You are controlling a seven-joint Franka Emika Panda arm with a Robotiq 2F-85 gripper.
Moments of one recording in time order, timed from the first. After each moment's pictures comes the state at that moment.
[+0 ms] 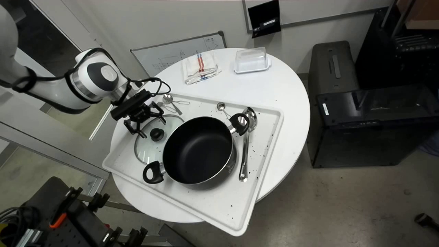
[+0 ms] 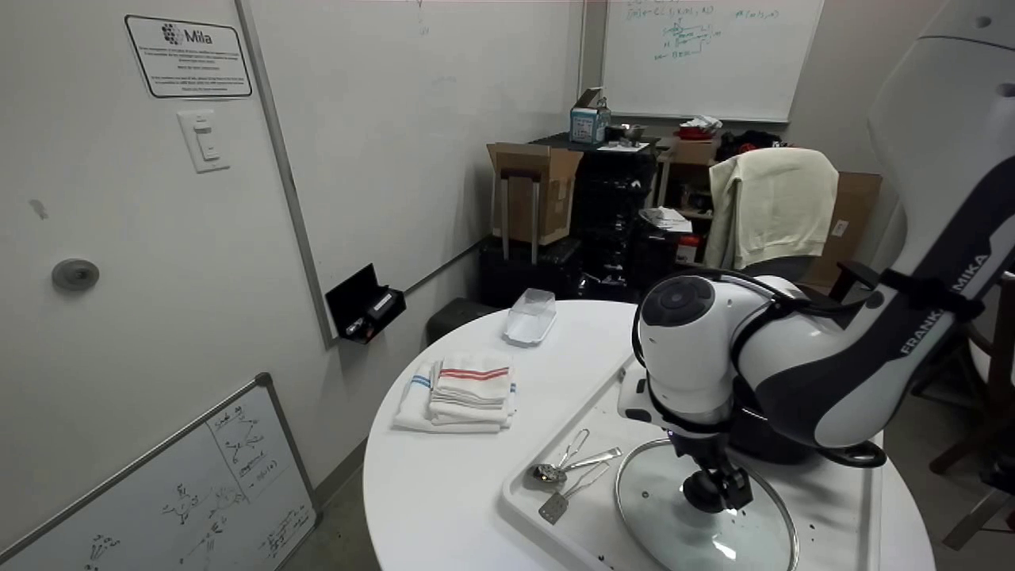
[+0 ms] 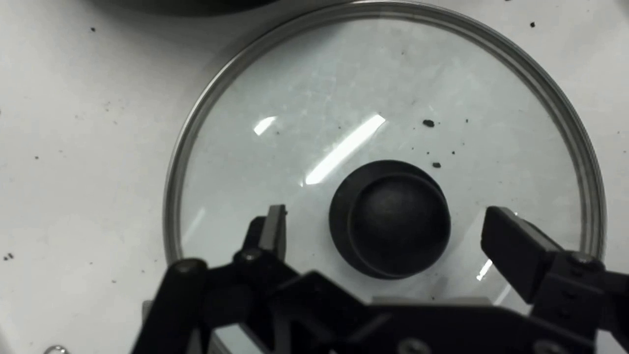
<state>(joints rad) 0.22 0.88 0.09 -1.91 -0.60 2.47 -0.33</state>
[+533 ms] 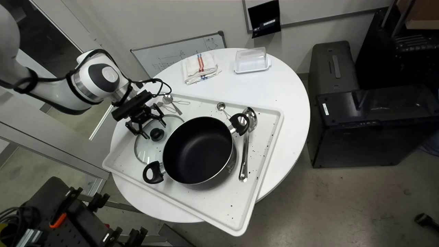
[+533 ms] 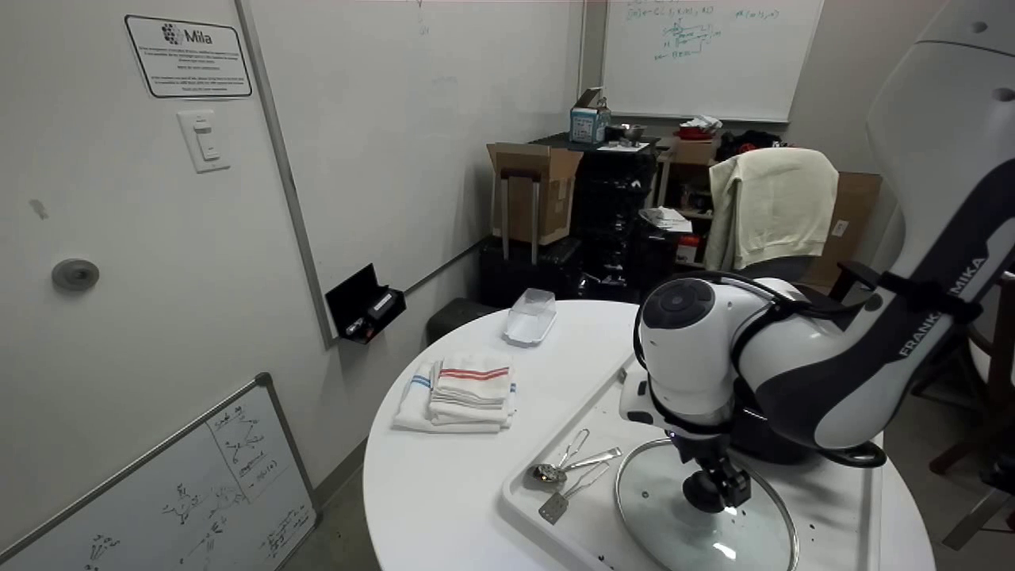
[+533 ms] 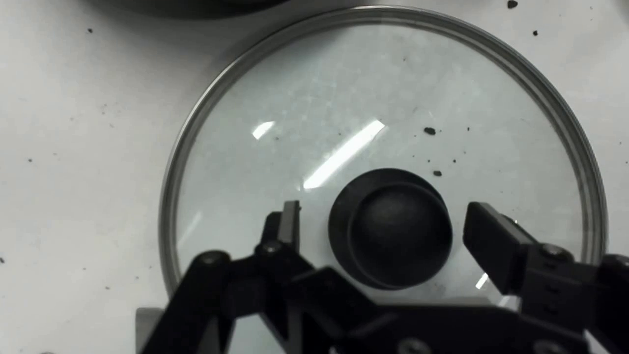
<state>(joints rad) 0.22 0.88 0.09 -1.91 -0.60 2.47 -0.34</state>
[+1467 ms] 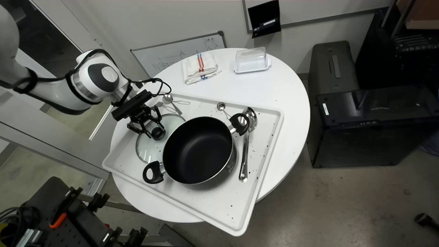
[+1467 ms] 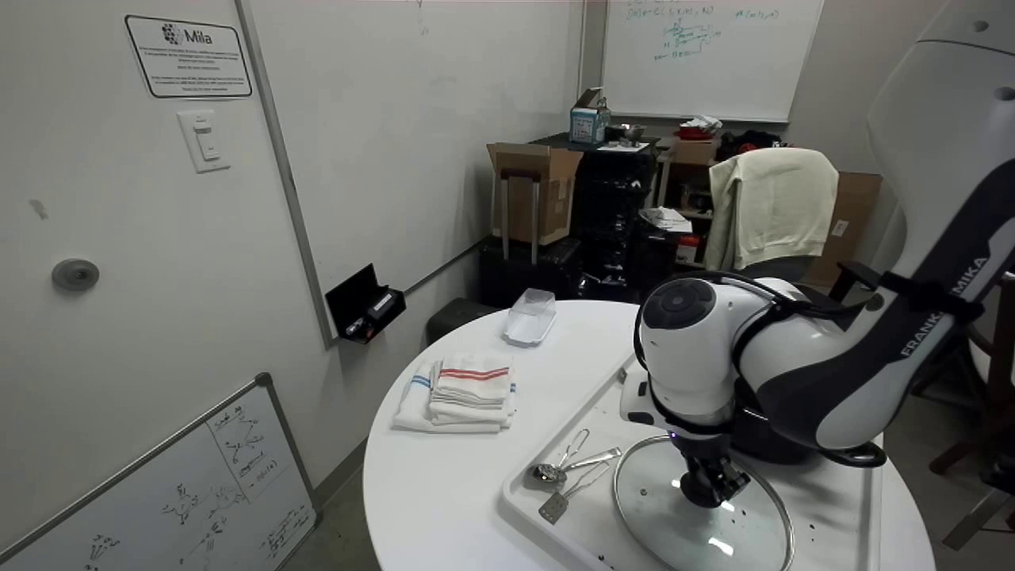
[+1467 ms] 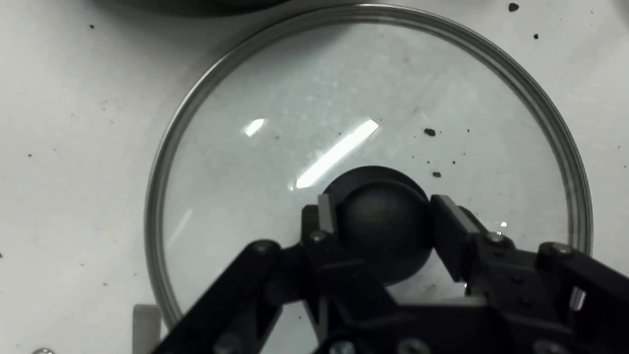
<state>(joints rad) 0.22 0.88 0.09 -1.91 -0.60 2.47 -0.35</state>
